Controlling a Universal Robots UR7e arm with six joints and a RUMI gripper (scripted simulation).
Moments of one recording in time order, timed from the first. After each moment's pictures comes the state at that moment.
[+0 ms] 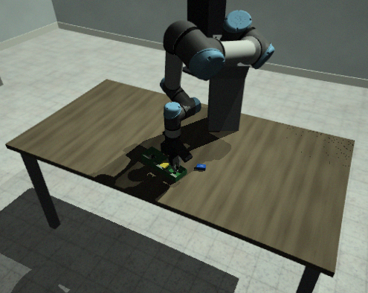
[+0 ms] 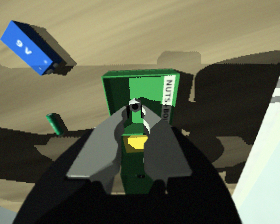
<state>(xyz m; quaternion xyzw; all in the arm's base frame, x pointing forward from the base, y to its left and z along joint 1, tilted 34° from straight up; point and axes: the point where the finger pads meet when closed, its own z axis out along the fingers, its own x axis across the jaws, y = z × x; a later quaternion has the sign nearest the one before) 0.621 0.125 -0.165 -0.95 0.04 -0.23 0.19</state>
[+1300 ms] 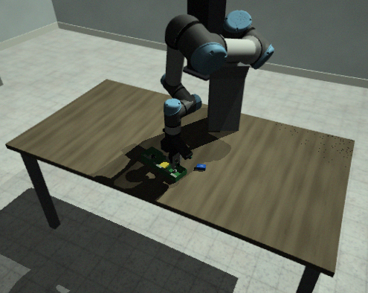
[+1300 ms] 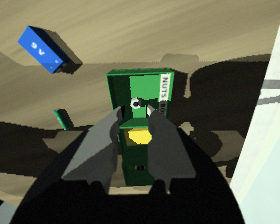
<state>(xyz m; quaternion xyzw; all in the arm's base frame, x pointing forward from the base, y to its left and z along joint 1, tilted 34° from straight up) 0.613 0.120 -0.150 -0.95 0.04 -0.23 0.19</state>
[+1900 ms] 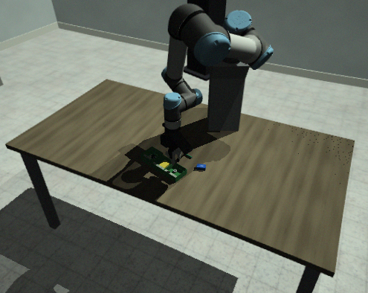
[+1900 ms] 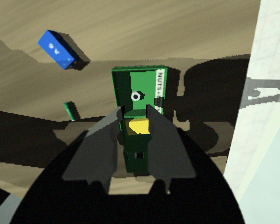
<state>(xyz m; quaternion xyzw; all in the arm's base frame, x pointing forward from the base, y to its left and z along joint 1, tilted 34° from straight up) 0.600 0.110 -0.124 -0.95 0.04 -0.23 0.19</state>
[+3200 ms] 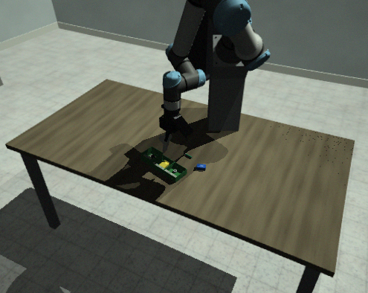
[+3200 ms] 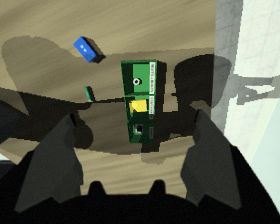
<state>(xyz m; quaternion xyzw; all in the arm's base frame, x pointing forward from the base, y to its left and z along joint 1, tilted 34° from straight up) 0.555 0.076 -0.043 -0.95 0.04 -0.23 0.18</state>
